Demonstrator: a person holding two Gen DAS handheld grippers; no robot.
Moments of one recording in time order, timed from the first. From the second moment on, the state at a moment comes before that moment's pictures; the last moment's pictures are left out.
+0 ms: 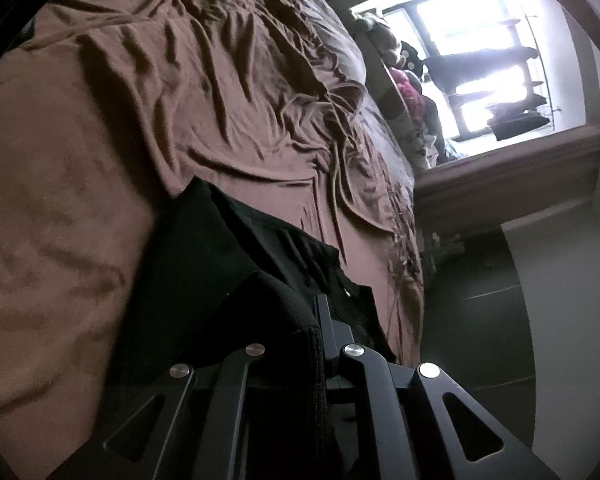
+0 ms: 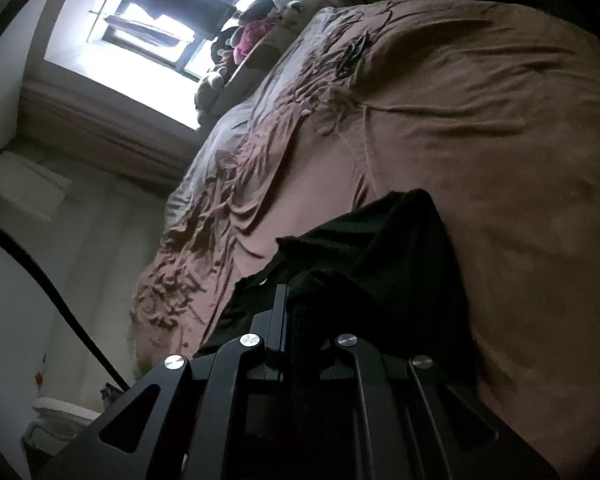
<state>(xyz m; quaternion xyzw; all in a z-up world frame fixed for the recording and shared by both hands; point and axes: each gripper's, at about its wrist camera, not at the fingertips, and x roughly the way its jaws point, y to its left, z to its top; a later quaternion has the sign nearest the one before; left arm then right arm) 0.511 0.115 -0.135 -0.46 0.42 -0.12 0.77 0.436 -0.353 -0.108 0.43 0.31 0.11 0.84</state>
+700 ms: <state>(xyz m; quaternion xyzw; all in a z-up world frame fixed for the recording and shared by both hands) 0.577 0.105 -0.188 -0.38 0.51 -0.09 0.76 0.506 -0.345 -0.122 0.37 0.39 0.07 0.84</state>
